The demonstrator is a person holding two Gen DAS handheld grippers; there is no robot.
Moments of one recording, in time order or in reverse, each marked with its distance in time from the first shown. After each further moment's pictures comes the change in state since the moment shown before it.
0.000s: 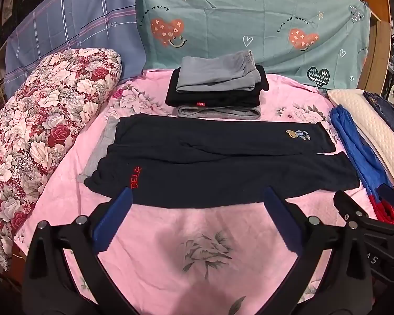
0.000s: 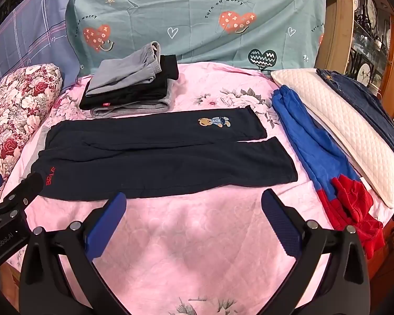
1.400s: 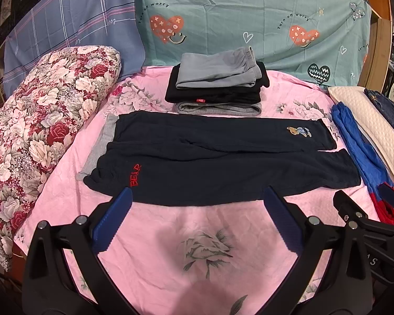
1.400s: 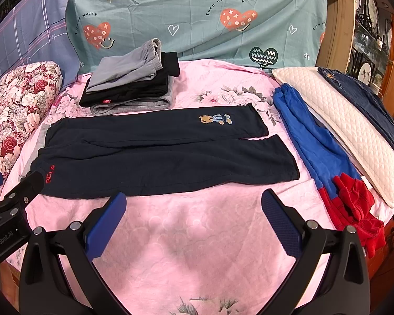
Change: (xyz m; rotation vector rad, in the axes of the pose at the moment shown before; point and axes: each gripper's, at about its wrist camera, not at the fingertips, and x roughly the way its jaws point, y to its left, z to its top) left arm 0.004 0.002 -0.002 0.006 0.013 -0.003; right arm 0.002 0.000 -0.001 0.000 0.009 0.003
